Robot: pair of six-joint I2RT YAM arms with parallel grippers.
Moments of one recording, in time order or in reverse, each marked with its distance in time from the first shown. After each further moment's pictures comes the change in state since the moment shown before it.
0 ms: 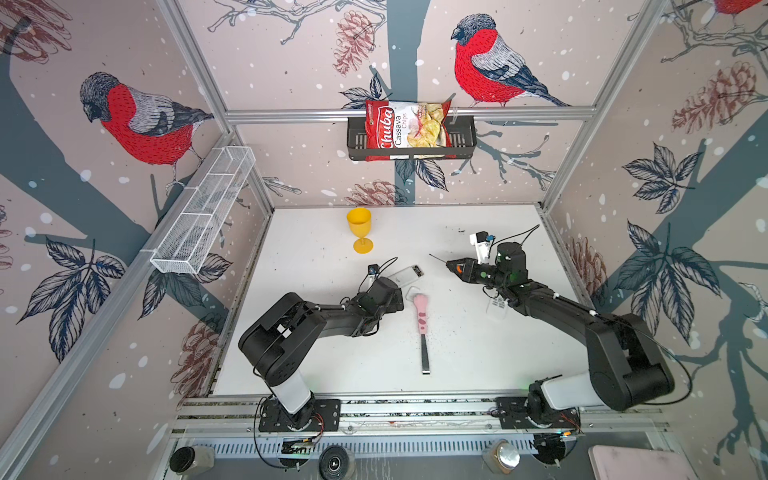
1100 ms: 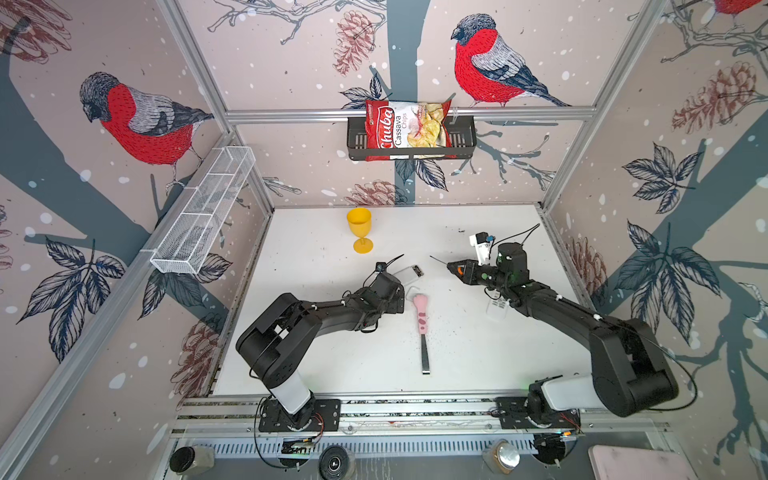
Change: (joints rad) left arm -0.013 -0.018 0.090 -0.217 0.023 0.161; right arm 0.000 -0.033 0.002 -0.057 0.002 -0.055
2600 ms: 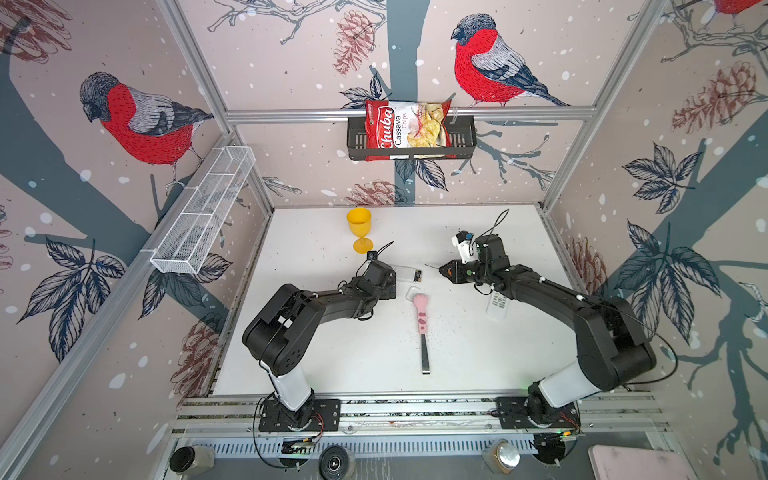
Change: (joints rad) left arm 0.121 0.040 0.043 0.069 -0.019 0.051; right arm 0.119 0.162 0.226 -0.340 0.185 -0.186
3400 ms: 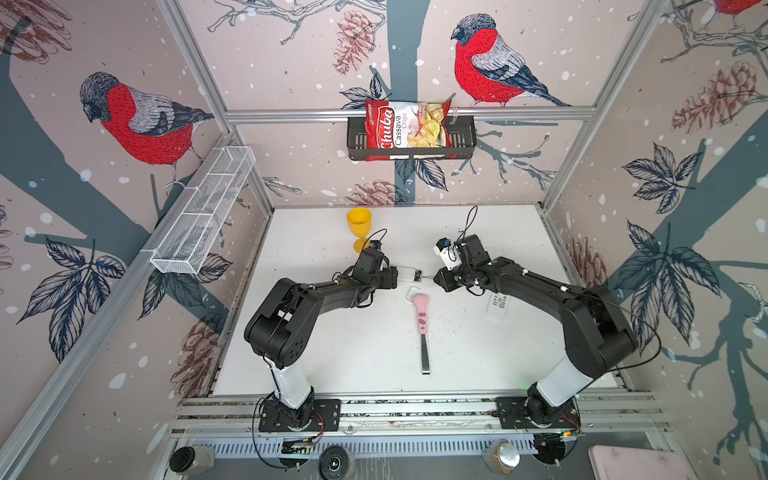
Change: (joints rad) left arm 0.085 0.069 0.098 0.066 0.298 0.074; right arm 0.095 0.087 0.119 -0.205 0.159 -0.209
